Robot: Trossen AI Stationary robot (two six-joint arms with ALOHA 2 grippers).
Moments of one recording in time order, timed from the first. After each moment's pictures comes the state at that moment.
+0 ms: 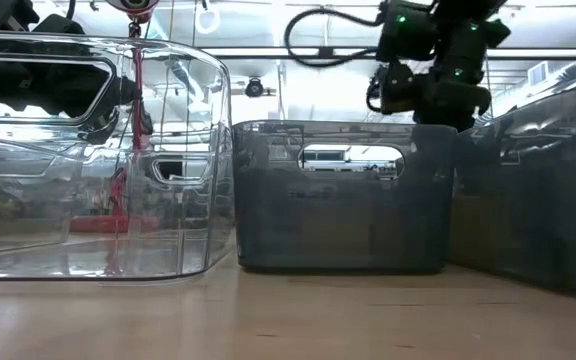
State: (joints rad) left arm -0.10 0.33 0.01 0.29 -0.11 -0.33; right arm -0.09 1.47 0.94 -0.74 0.03 0.16
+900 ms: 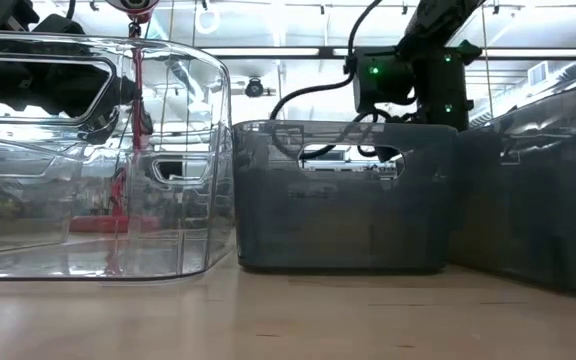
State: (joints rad) left arm -0.10 0.33 0.01 0.29 -0.11 -0.33; right arm -0.06 1.72 1.04 -0.90 0.05 0.14
